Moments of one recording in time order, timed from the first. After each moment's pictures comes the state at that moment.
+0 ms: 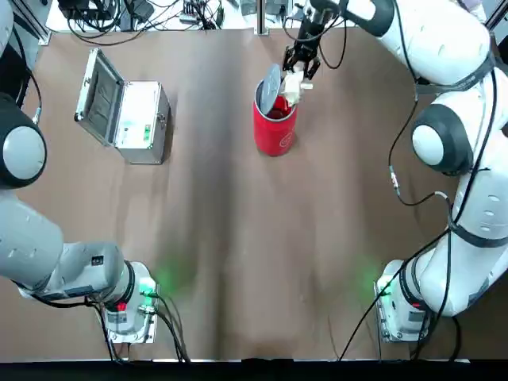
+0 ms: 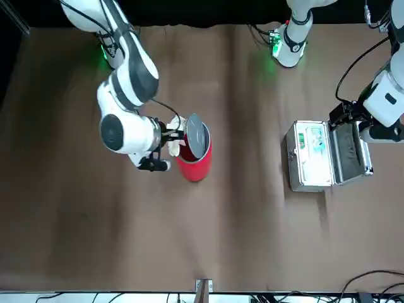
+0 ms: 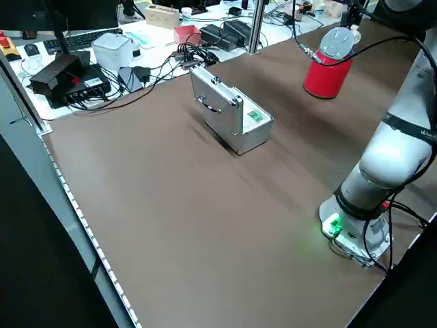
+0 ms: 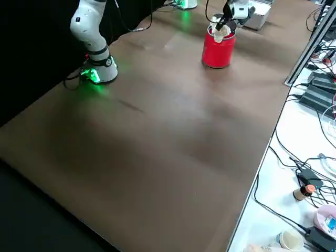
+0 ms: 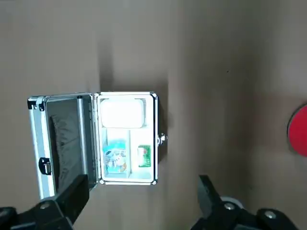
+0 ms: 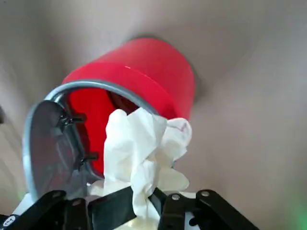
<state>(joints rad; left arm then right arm) 0.10 0.11 -0.25 -1.45 0.03 1.57 -0.10 0.53 0.54 -0.04 -1.35 0.45 1.66 0.48</state>
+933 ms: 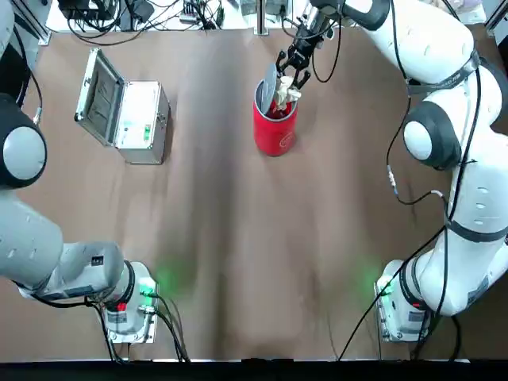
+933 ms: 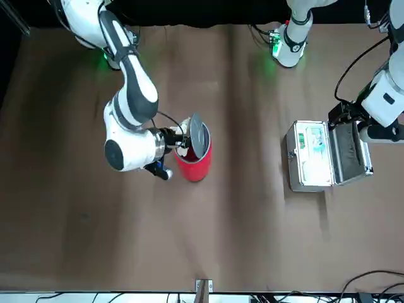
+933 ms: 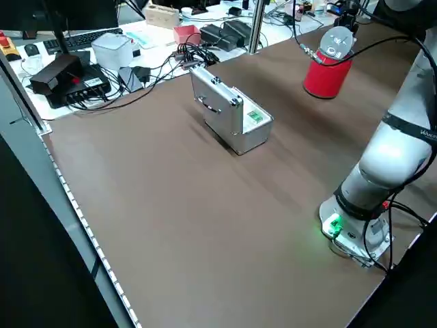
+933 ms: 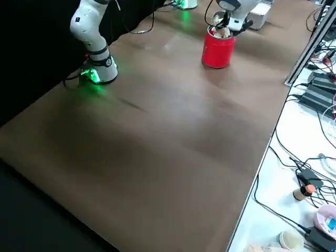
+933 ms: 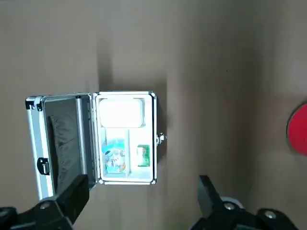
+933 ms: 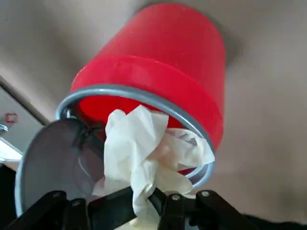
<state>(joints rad) 0.10 0.11 -0.25 -1.45 0.03 1.57 -0.10 0.50 0.61 -0.06 -1.35 0.72 1.66 0.67</state>
